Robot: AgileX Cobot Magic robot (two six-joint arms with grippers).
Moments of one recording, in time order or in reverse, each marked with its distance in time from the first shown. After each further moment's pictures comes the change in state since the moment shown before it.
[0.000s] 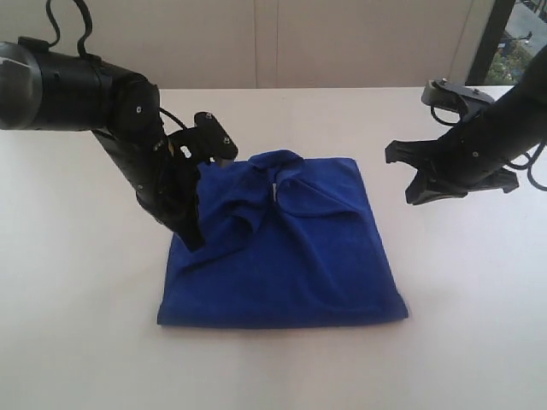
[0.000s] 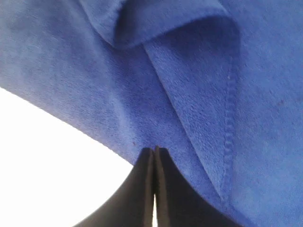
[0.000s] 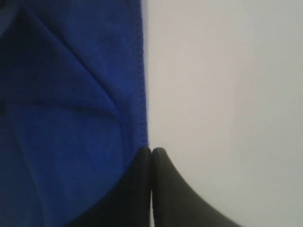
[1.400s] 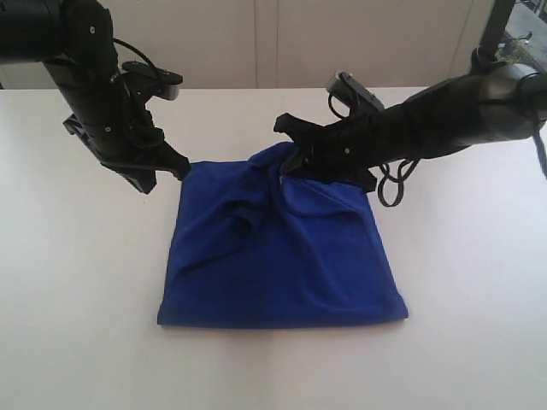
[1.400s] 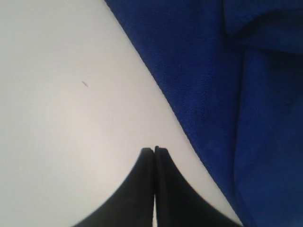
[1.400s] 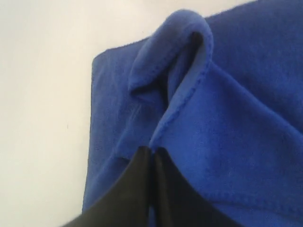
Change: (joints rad) left arm 0.140 -0.008 -0.187 -0.032 0.272 -0.369; right arm 0.263 0.182 -0.079 0.811 -0.206 -0.385
